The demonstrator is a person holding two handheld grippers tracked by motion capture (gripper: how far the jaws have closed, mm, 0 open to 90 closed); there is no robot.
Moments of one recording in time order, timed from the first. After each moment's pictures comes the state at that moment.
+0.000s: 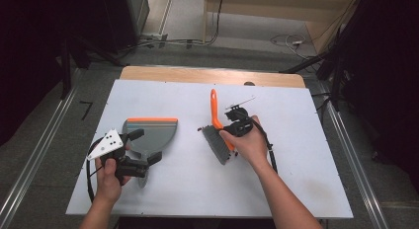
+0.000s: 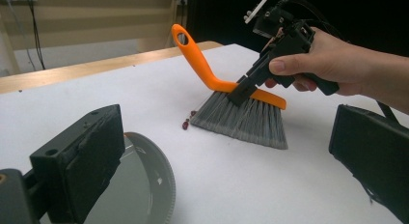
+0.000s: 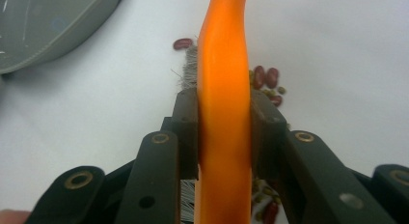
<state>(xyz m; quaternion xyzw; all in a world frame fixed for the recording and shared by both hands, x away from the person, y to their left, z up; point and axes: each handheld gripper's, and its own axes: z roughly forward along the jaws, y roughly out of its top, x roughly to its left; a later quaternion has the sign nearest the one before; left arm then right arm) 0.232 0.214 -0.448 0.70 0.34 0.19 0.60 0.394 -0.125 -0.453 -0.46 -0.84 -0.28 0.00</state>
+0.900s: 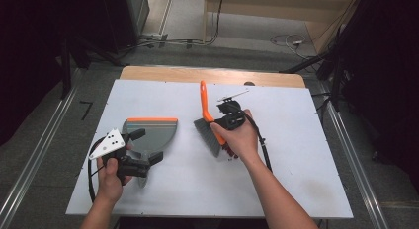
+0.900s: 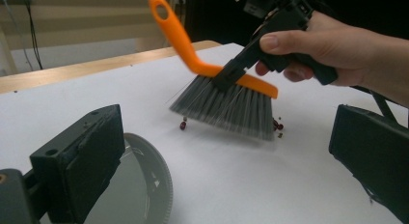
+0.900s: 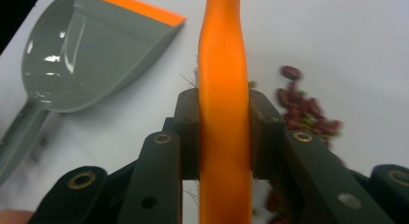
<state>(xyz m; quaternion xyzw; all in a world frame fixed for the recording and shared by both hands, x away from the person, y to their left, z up) 0.234 0.212 -0.448 0.70 0.34 0.19 0.59 0.396 -0.092 -0.431 -0.45 -0.83 -0.32 0.02</state>
